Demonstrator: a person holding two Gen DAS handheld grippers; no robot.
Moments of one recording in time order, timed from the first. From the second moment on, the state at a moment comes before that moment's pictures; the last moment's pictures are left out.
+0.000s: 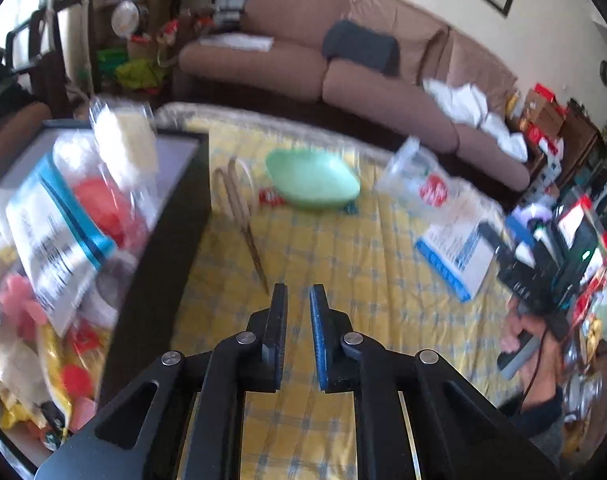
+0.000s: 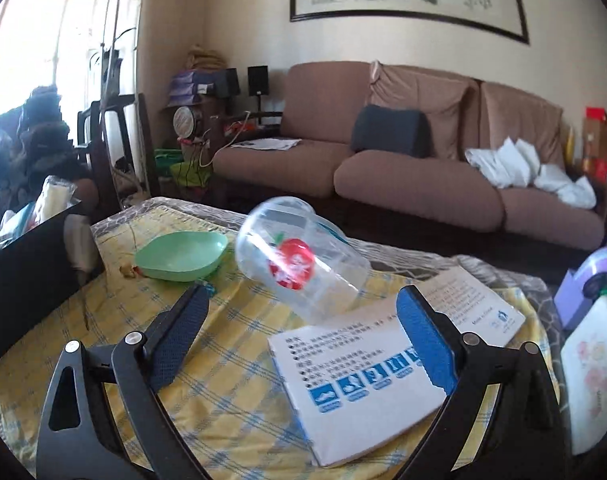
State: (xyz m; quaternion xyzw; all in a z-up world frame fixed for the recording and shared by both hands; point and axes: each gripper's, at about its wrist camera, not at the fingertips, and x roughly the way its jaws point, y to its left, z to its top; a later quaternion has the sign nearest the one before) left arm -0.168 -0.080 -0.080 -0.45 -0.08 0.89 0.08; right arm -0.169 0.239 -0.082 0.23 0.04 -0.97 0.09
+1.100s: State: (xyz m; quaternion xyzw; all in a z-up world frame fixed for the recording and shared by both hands) left arm -0.283 -0.041 -0.171 -0.46 0.00 0.89 -0.01; right arm -0.249 0.199 -0.032 0.32 -0.03 -0.94 0.11
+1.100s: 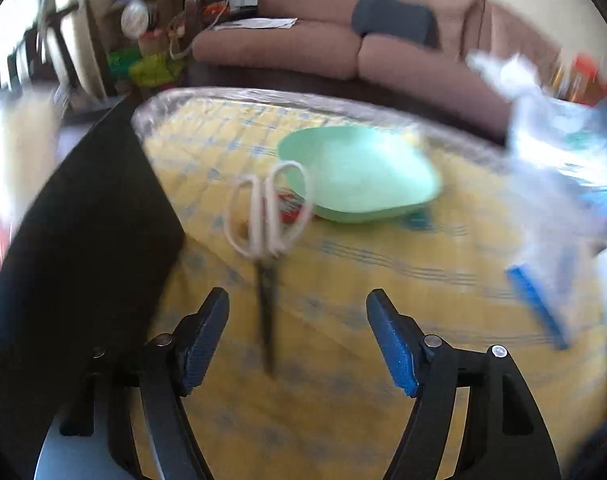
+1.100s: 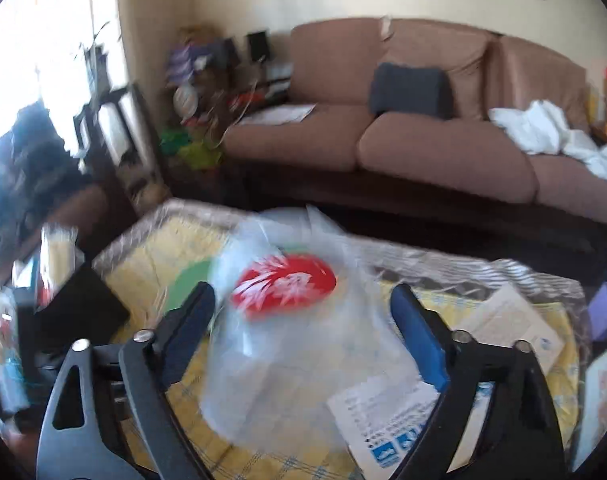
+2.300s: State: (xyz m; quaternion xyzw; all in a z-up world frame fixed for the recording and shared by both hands) left arm -0.214 -0.054 -0.124 -0.54 0.01 0.84 0.05; right arm -0.139 0.140 -0.082 0.47 0.30 -0.75 0.35
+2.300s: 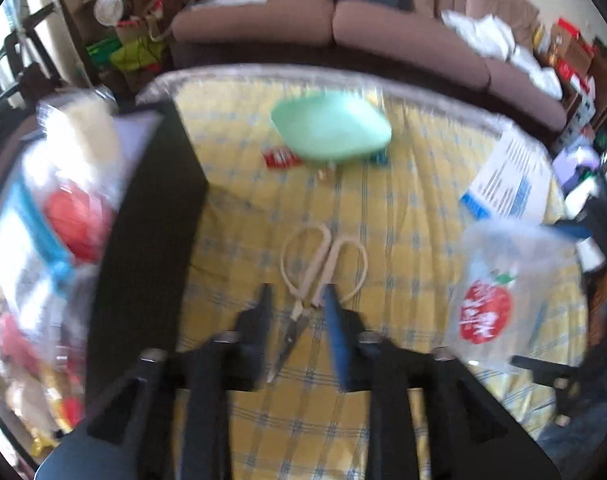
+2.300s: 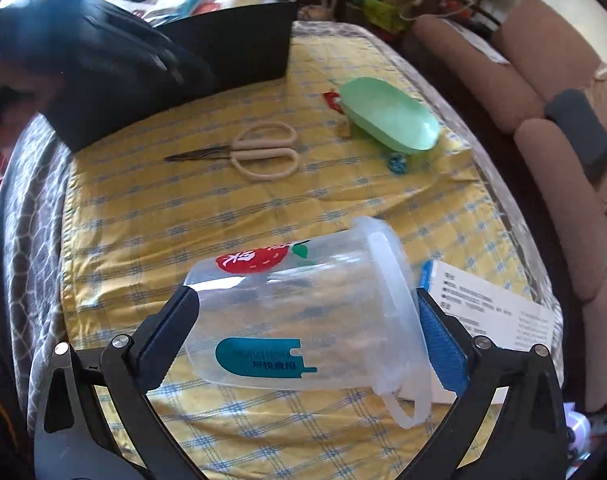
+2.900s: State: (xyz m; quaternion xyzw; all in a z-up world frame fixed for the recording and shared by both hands) left arm -0.234 -0.034 -0.194 -0.50 -0.02 0.87 0.06; right arm -0.145 0.167 -0.038 0.43 0.21 -0.79 0.38
